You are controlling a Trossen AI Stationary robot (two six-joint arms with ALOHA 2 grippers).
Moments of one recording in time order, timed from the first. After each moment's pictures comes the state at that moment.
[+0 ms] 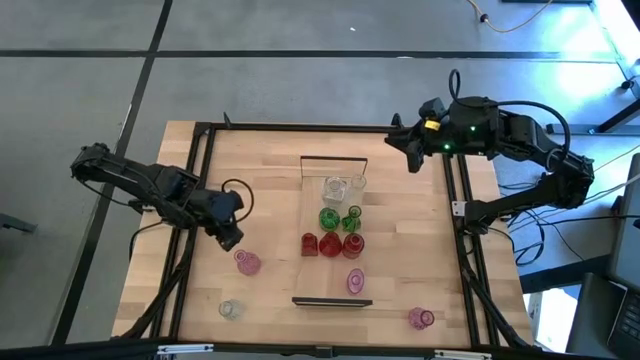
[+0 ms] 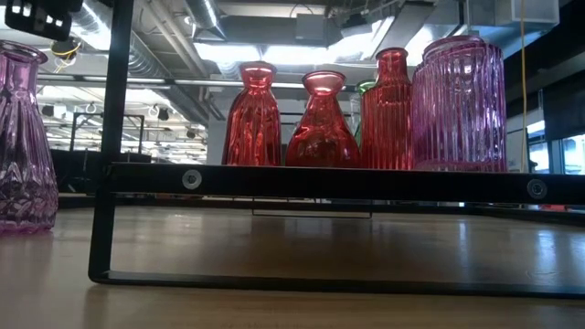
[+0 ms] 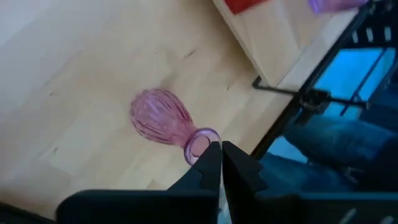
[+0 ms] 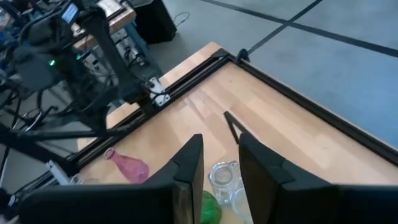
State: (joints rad) left arm -0.30 1.01 1.03 -1.04 0.12 -1.22; right arm -0.14 1.20 1.66 -0.91 0.13 0.50
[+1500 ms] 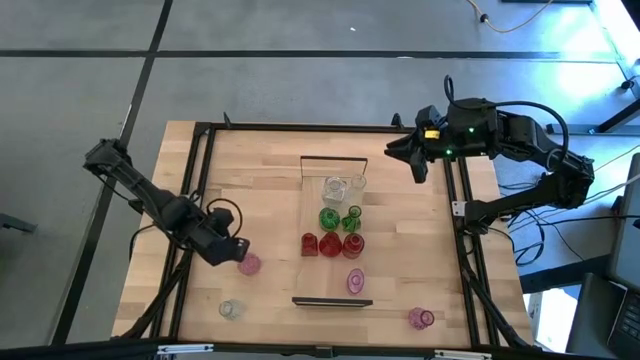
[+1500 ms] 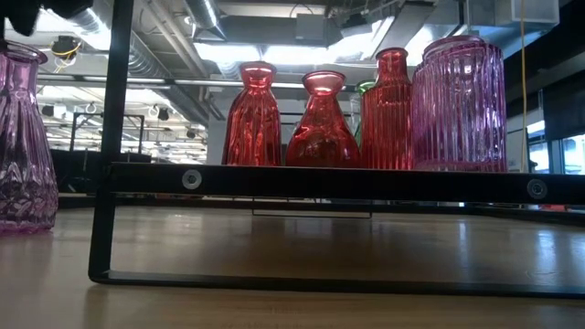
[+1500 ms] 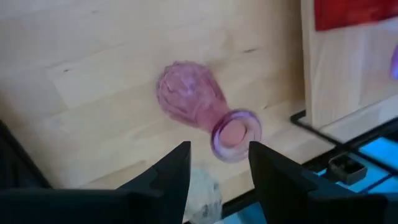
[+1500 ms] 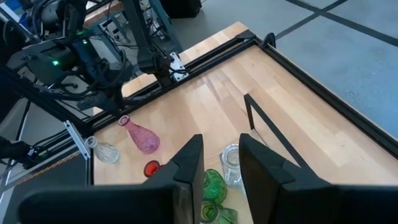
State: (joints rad) left arm -0.60 1.16 1.03 -1.09 -0.11 -1.92; right arm -0.14 1.19 1.66 -0.95 0.00 0.39
